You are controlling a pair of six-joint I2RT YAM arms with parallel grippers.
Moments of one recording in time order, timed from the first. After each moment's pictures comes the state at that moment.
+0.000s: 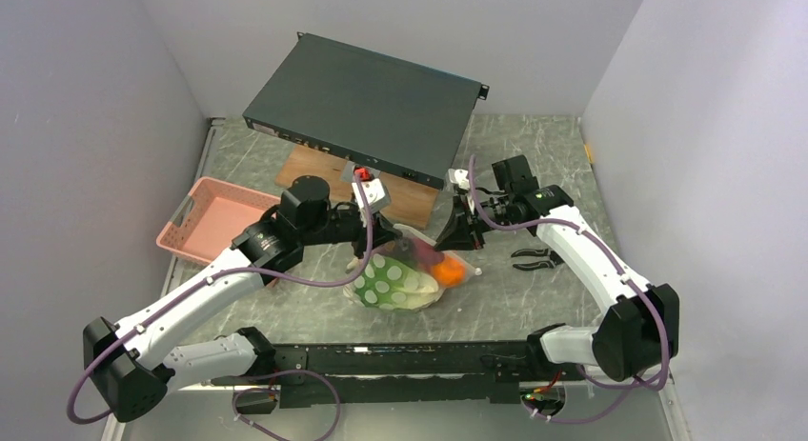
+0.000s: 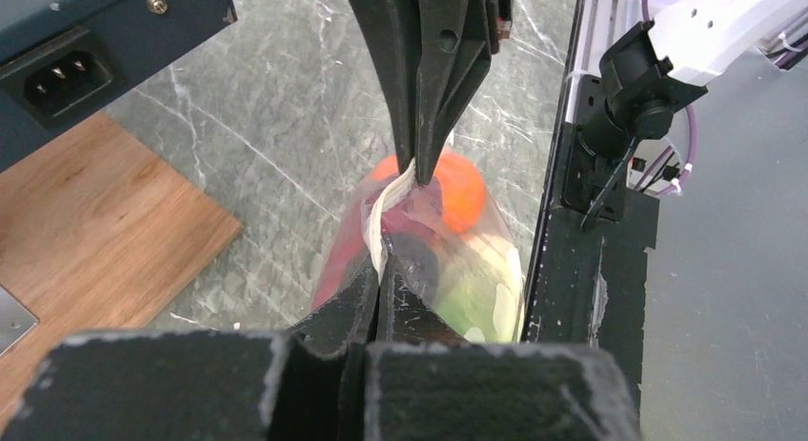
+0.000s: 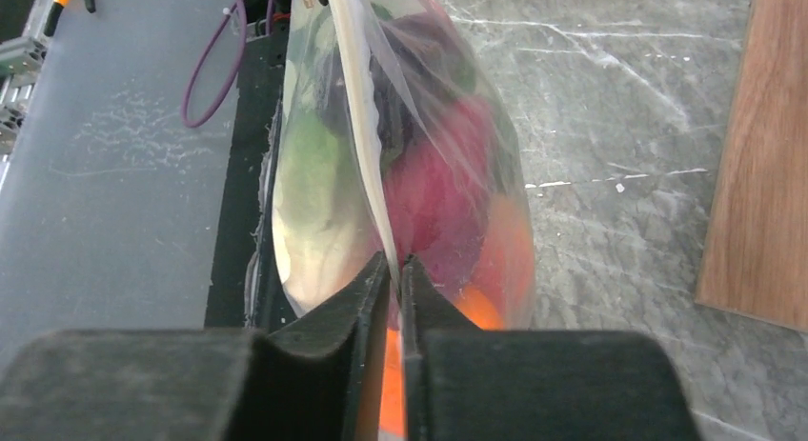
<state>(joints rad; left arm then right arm) -0.76 1.06 0.97 -0.20 0.52 0.05 0.36 1.29 1.05 -0.75 -1.15 -0.64</state>
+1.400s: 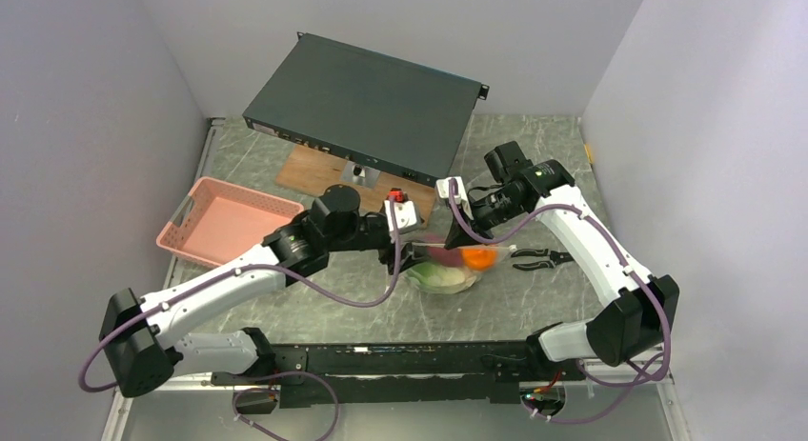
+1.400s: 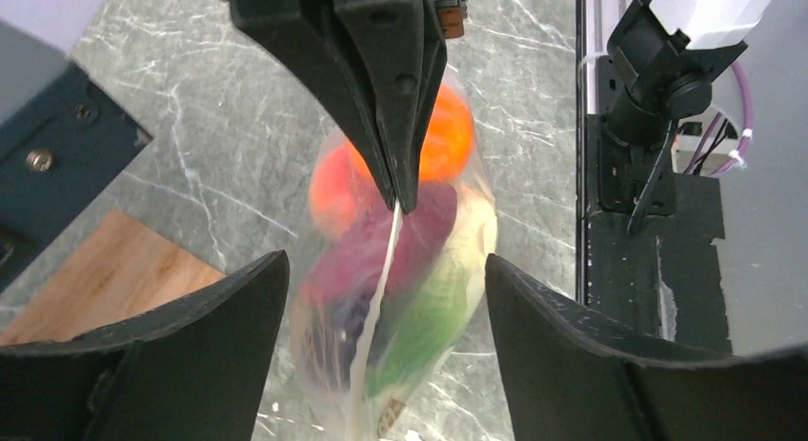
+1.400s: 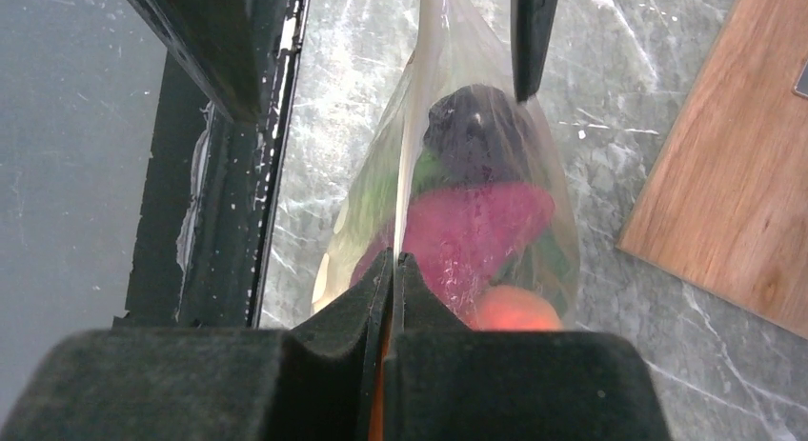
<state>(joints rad) -0.91 1.16 0.95 -0.04 0.44 0.21 0.41 1.37 1.32 -1.20 -0.93 -1.10</state>
